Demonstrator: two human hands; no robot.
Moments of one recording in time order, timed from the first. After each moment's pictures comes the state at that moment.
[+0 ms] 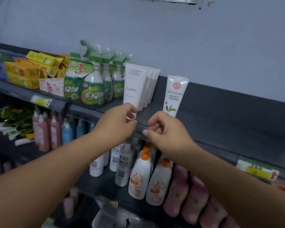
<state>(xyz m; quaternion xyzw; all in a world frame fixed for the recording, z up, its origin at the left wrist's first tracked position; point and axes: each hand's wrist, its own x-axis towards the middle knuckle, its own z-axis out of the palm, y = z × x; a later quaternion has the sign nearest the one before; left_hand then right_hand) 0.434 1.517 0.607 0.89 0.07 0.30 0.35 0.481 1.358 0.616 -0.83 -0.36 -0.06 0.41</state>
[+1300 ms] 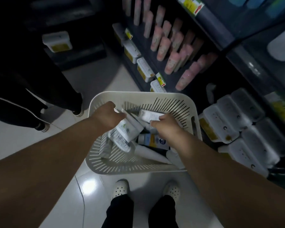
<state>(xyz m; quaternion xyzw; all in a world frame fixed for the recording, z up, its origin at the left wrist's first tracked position) 0.148 1.708 0.131 0.66 0.62 -0.04 0.43 0.316 1.615 0.111 -0.84 -0.23 0.46 0.19</state>
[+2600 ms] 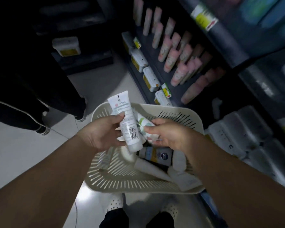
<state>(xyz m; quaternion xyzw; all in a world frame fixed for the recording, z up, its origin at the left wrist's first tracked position) 0.138 1.707 0.138 0.22 0.50 0.14 0.83 0.333 1.650 0.118 -0.67 -0.20 0.67 0.23</state>
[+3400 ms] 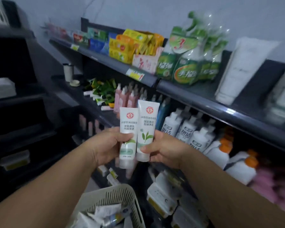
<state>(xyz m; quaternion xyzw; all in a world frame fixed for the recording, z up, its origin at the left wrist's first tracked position) 0.261 1.665 0.470 0.52 0.21 0.13 0.82 0.410 1.543 0.482 -0.63 -0.34 0.51 0.48</state>
